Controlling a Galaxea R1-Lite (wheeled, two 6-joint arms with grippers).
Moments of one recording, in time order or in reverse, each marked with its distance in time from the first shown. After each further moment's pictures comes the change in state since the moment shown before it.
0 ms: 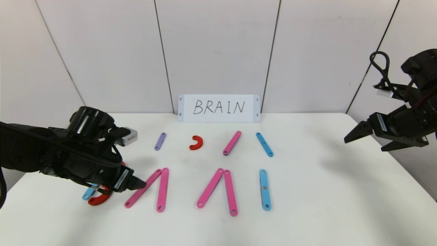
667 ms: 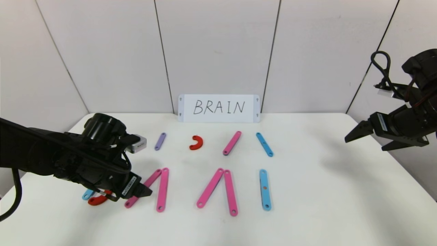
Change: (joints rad) left arm -0.048 0.044 0.009 -0.001 0.006 0.000; right arm -0.006 0.000 0.002 -0.007 -0.001 0.000
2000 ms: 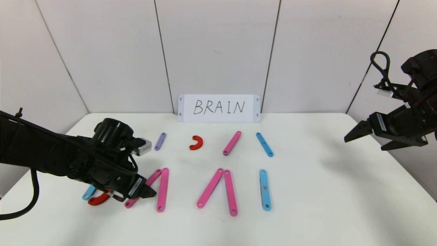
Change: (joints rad) left arm -0.003 0.070 0.002 -0.056 -0.003 0.000; right arm -0.001 0.006 0.003 -0.011 0.000 0.000
